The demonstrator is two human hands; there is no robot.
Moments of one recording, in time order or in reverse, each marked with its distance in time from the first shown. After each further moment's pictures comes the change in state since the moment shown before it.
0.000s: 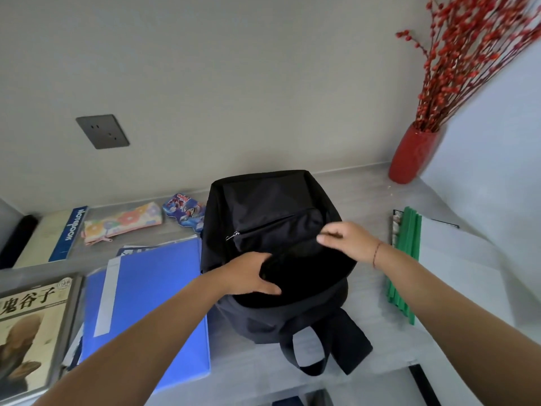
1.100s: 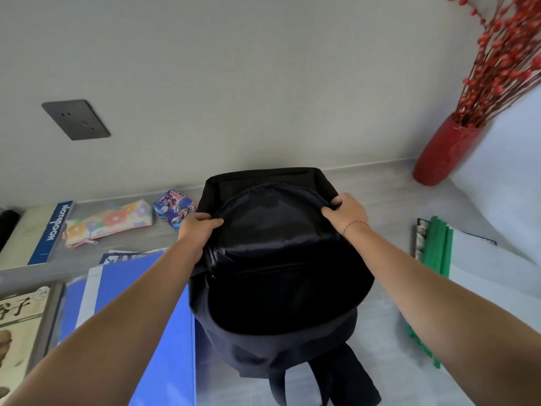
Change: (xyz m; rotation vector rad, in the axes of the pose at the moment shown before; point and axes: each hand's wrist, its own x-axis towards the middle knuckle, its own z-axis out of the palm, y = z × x) left_hand 0.098 -0.106 -0.079 -0.724 0.811 -0.610; right_hand 0.137 0.040 0.003 0.019 0.348 0.506
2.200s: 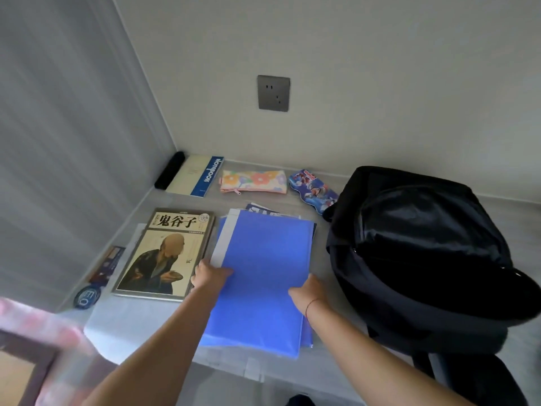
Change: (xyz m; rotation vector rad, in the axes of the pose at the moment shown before) left_hand -0.062 -0.217 -0.248 0.071 0.243 -0.345; right_hand -0.283 -0.119 0.256 -0.019 -0.503 0.083
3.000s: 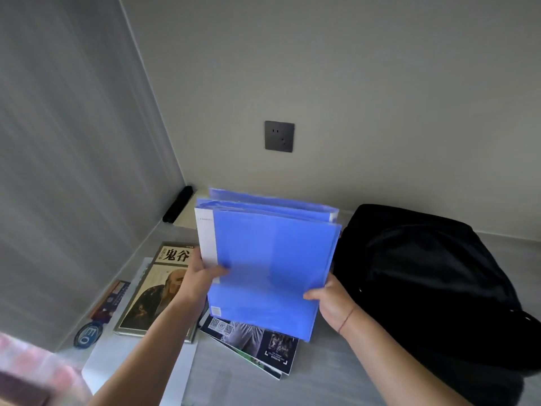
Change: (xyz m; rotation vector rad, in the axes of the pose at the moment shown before) left_hand -0.030 0.059 -0.070 -0.648 -0.314 0.443; right_hand 0.012 -0.040 -0.057 0.768 -0.336 -0.393
